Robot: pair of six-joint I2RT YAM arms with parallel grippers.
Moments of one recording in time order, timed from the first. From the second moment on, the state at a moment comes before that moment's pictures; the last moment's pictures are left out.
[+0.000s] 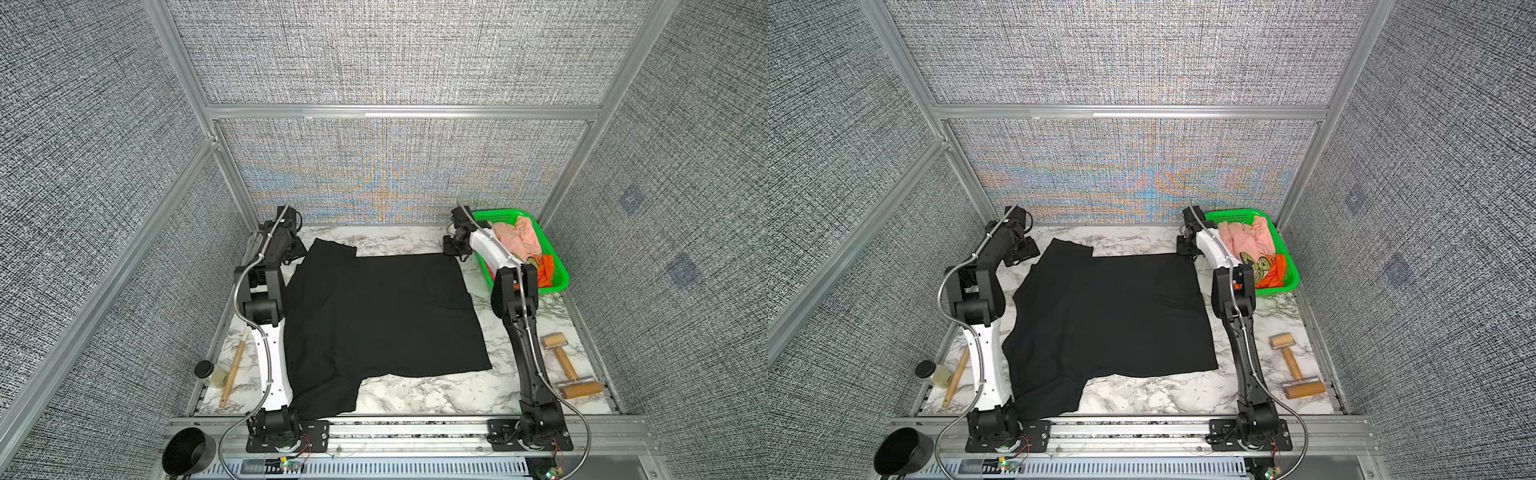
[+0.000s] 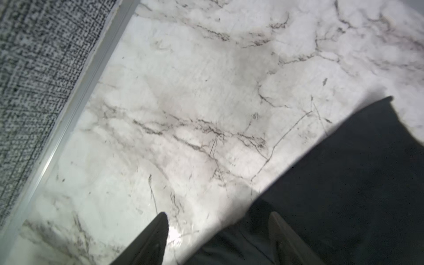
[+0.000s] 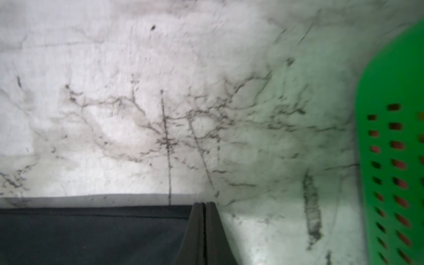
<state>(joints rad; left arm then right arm) 0.07 2.40 2.13 -0.93 -0.25 -0.40 0.19 2.64 2.42 -0.88 0.02 0.21</state>
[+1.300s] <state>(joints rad) -0.04 2.61 2.30 -0.76 -0.07 -0.07 0.21 2.60 2.35 -0.84 -0.02 0.19</state>
